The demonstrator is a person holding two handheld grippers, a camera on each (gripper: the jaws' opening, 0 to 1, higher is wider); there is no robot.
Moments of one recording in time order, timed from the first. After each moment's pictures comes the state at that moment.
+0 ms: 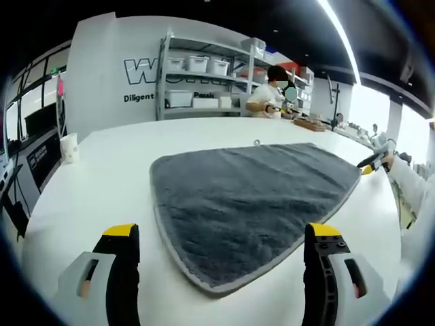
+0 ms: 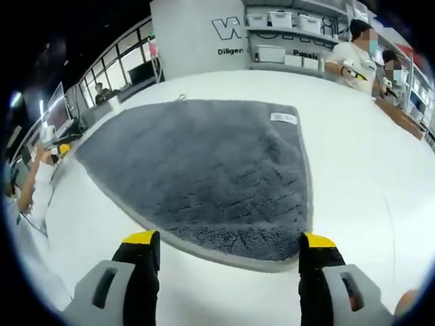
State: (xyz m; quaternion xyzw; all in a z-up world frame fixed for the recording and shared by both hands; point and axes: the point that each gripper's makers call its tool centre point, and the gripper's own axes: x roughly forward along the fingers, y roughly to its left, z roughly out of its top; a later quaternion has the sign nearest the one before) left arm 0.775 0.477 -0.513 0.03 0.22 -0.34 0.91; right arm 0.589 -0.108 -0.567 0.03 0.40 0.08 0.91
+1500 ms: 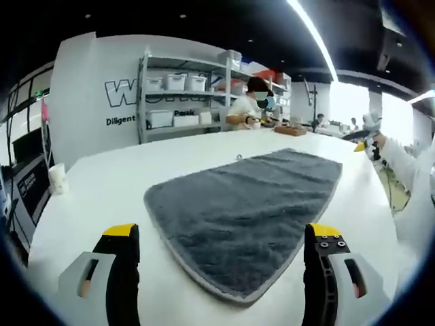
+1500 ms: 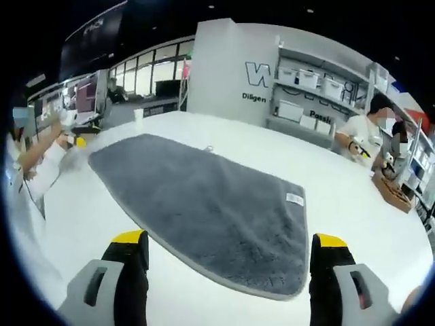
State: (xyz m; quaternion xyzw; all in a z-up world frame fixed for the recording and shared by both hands) left arm 0.758 0.457 -0.477 0.07 0.14 -0.42 0.89; right arm 0.598 -0.063 -0.455 -0.10 0.26 0.12 0.95
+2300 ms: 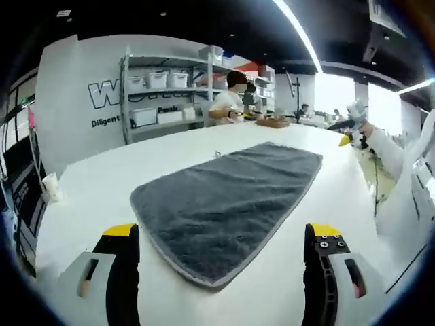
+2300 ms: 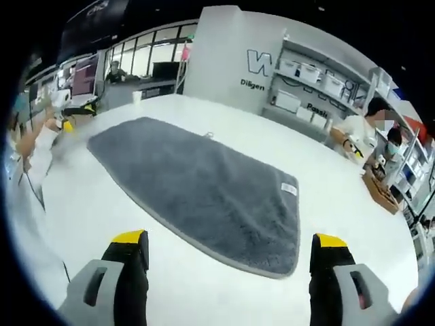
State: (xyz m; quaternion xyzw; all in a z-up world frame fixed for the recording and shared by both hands) left arm 0.718 0.459 -0.462 0.10 0.19 -0.41 0.88; right arm 0.569 -0.063 -0.447 -0.13 0.31 0.08 0.94
